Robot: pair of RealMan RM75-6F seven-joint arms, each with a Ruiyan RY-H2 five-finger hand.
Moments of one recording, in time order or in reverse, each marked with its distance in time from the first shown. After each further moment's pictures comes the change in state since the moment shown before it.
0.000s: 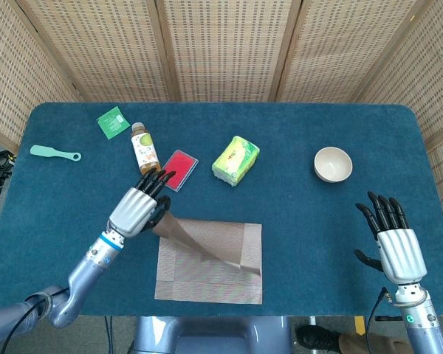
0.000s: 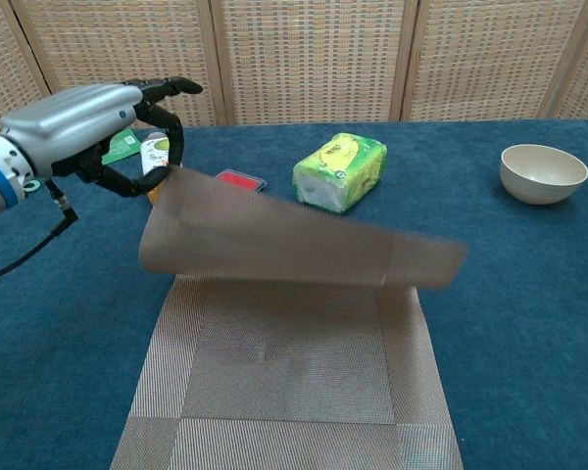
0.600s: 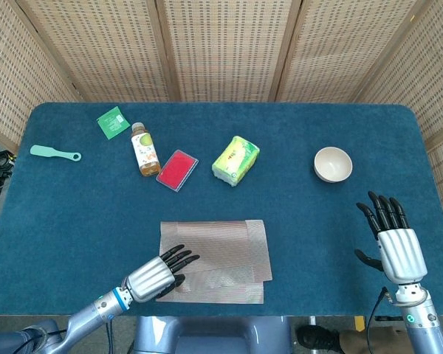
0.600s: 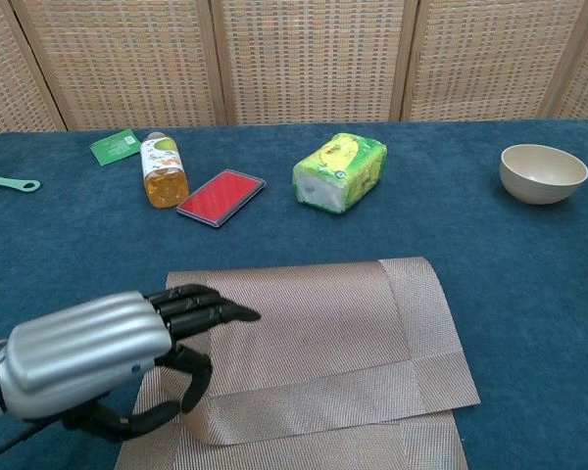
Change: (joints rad) left arm 0.086 -0.086 0.365 0.049 0.347 0.036 -0.084; right arm 0.002 0.001 0.001 0.004 0.002 0.000 0.011
